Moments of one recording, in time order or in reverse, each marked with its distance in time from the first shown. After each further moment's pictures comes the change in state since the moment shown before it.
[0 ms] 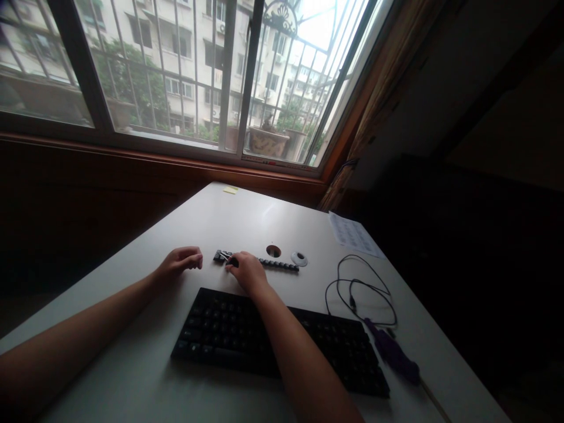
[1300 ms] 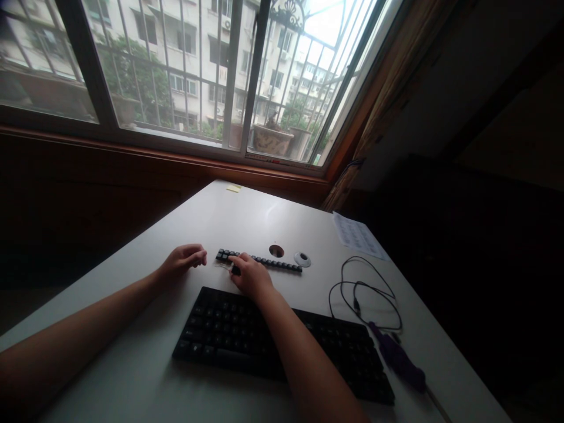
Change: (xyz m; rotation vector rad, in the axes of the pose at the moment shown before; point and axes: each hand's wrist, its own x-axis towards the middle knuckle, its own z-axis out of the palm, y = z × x) left_hand 0.003 -0.006 0.001 0.062 0.051 0.007; right_hand -0.014 0.008 0.002 -0.225 -0.095 -0.117
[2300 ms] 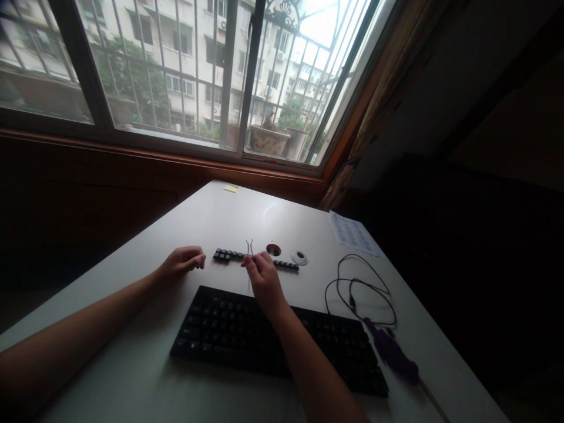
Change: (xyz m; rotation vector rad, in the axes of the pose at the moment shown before) left_hand -0.004 0.008 0.002 0.143 -0.062 0.080; right_hand -0.035 -0.018 -0.047 0.552 0.368 0.143
